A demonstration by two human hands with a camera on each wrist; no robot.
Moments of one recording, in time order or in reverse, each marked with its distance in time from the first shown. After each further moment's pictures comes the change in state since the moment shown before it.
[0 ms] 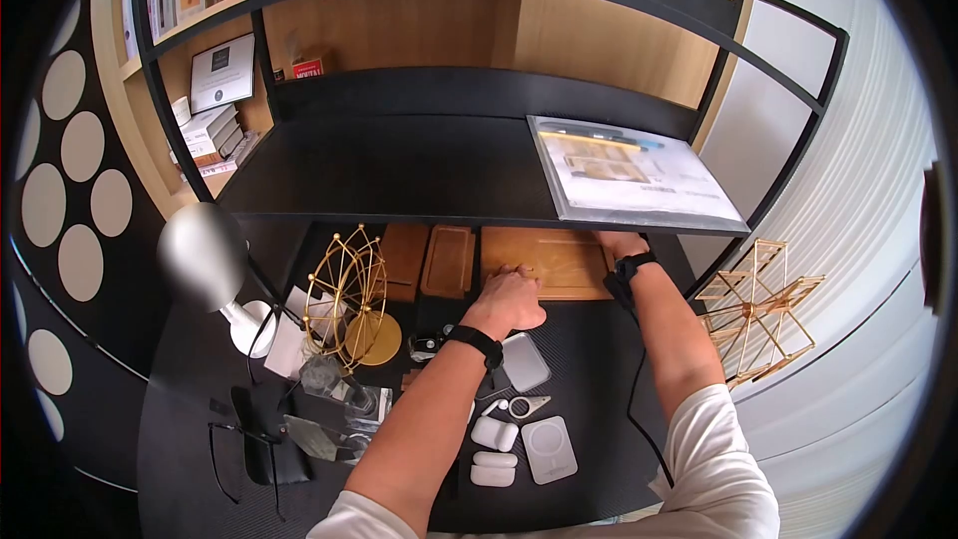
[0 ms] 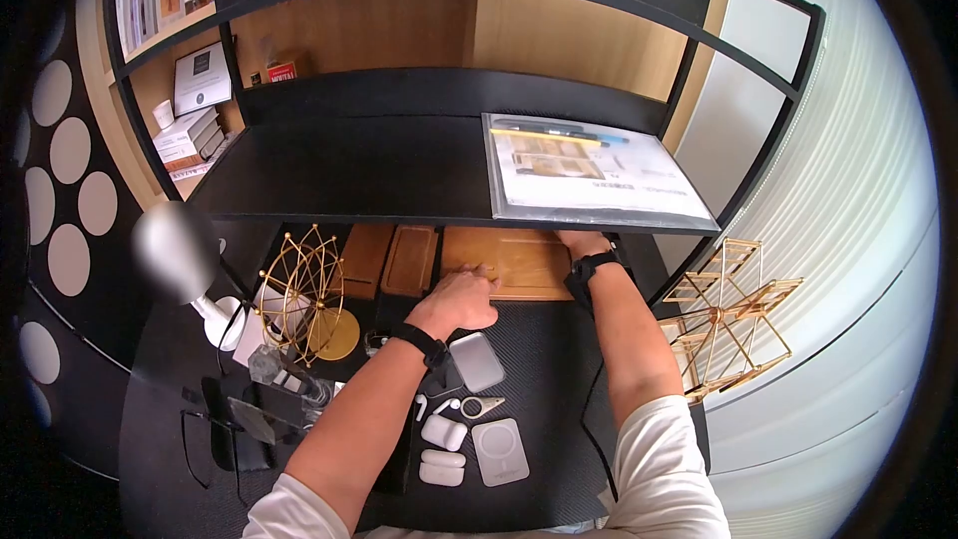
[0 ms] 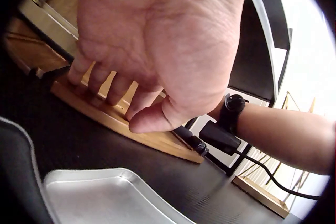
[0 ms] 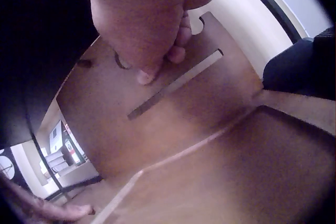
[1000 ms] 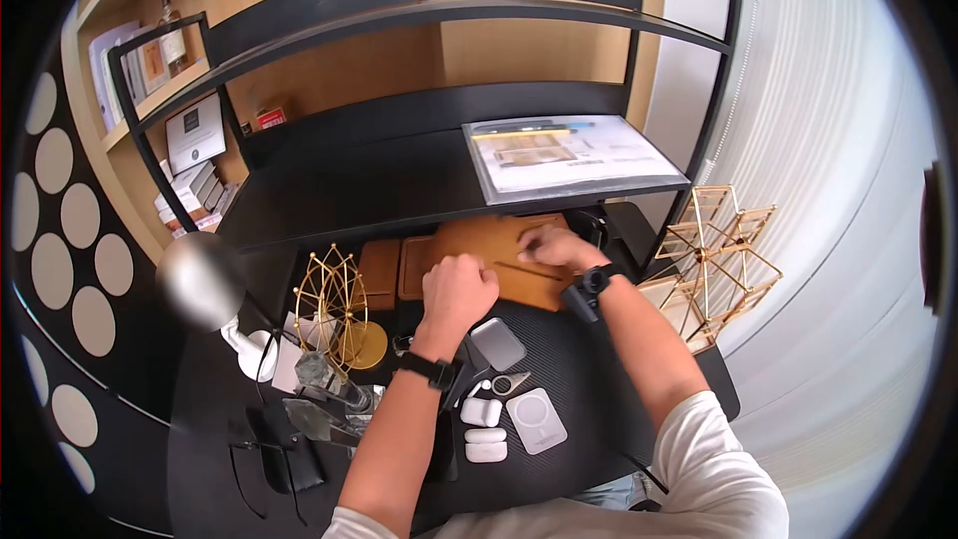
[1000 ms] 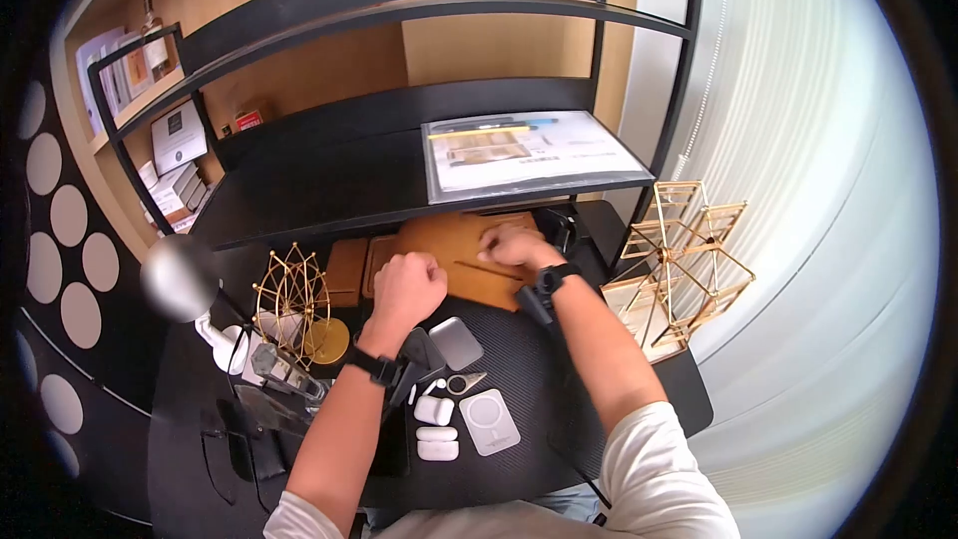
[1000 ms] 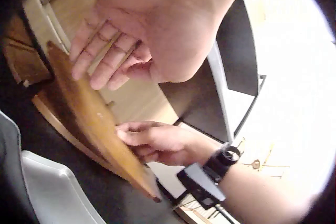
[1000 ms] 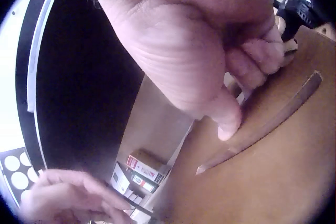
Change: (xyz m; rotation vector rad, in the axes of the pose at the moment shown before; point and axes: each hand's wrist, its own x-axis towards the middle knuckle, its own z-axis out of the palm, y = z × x) left_hand -0.073 0.018 -0.016 -0.216 0.775 -0.031; right_hand -0.041 -0.079 -0.051 0.273 -0.712 0.257
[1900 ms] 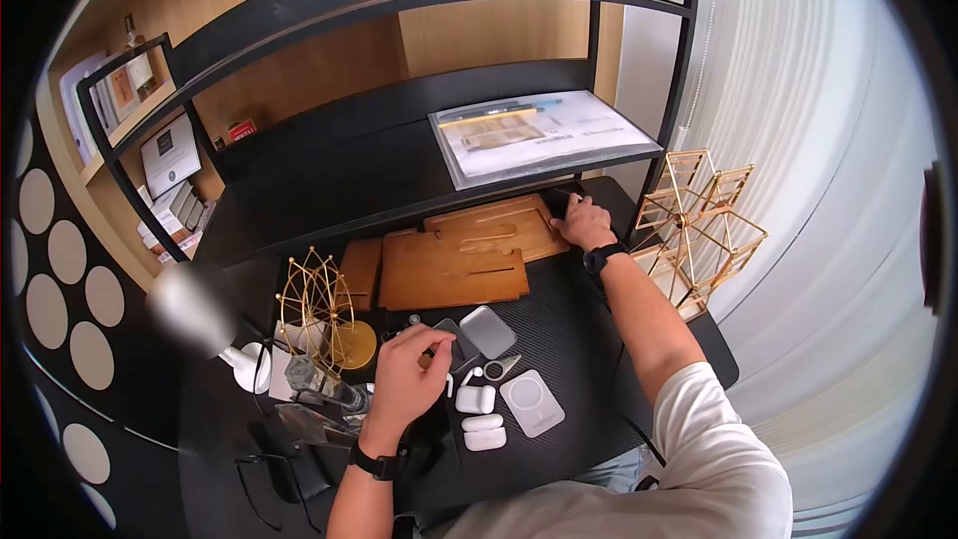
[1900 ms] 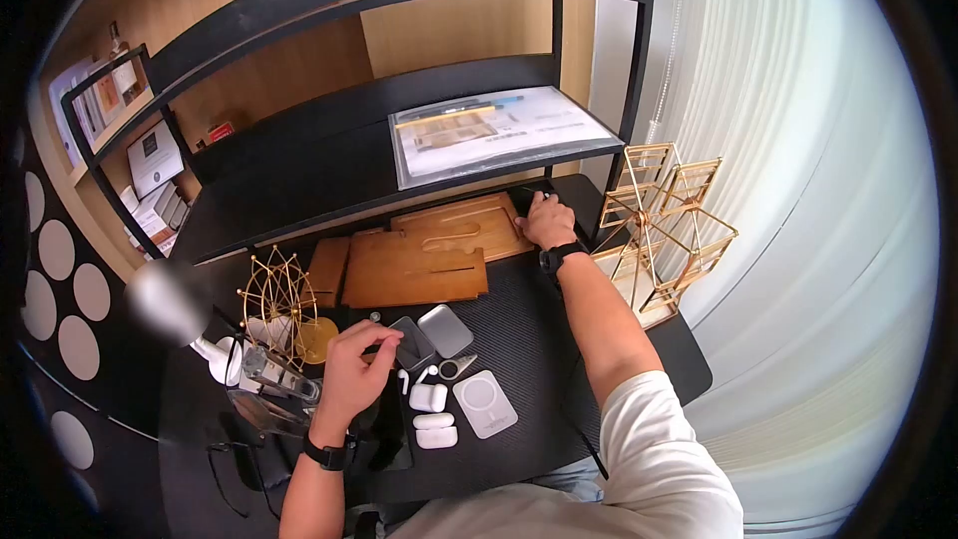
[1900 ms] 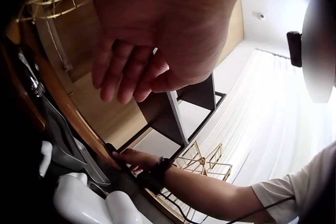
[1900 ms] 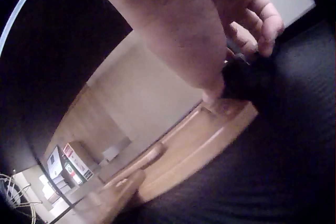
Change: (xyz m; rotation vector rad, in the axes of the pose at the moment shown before) left_hand -0.114 -0.030 -0.053 -0.515 -0.018 0.253; right_hand -0.054 0.031 -0.015 -0.501 0.378 0.527
